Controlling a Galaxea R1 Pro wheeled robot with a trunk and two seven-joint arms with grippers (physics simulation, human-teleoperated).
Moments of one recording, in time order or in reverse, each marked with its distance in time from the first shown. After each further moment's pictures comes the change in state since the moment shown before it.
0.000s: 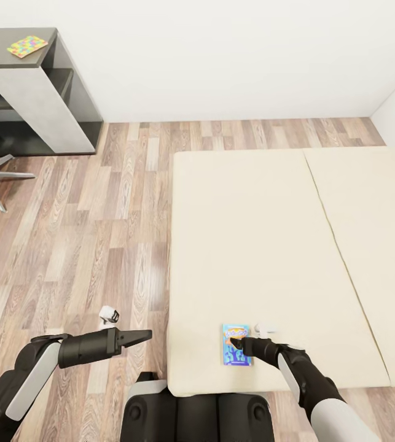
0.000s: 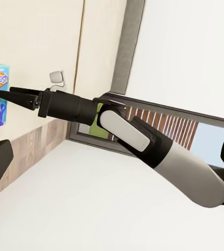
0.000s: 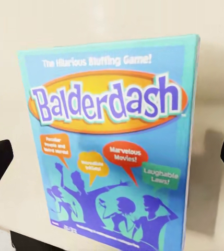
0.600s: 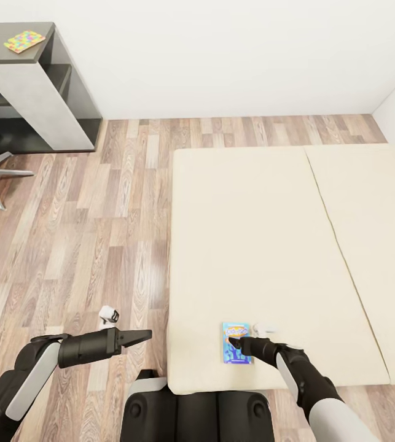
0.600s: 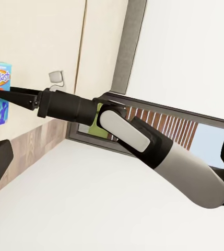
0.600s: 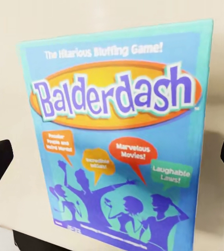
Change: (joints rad) left arm 0.000 0.000 0.001 0.000 0.000 0.000 0.000; right arm -0.001 0.008 -0.001 -0.003 0.000 0.001 -0.002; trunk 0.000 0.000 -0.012
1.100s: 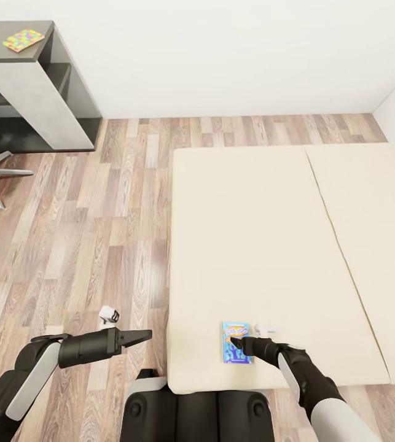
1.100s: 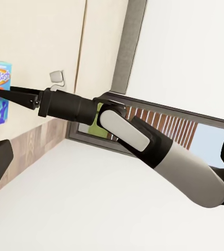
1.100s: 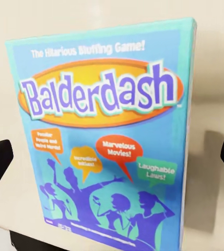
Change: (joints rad) left arm 0.000 -0.001 -0.001 0.000 0.000 0.000 0.000; right arm 0.000 -0.009 -0.002 0.002 0.000 -0.003 0.002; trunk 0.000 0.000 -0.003
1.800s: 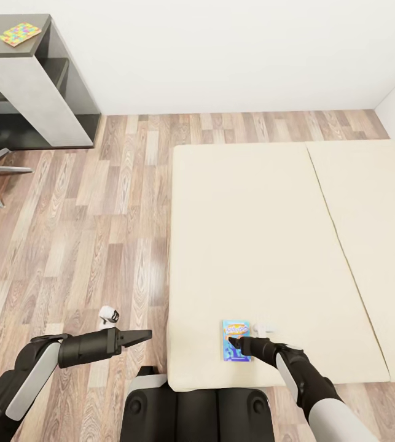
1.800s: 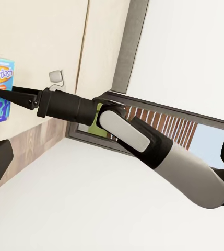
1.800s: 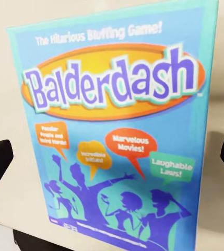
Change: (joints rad) left arm 0.000 0.001 0.000 0.000 0.000 0.000 0.000; right arm 0.001 0.011 0.001 0.000 0.000 -0.006 0.000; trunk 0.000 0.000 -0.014
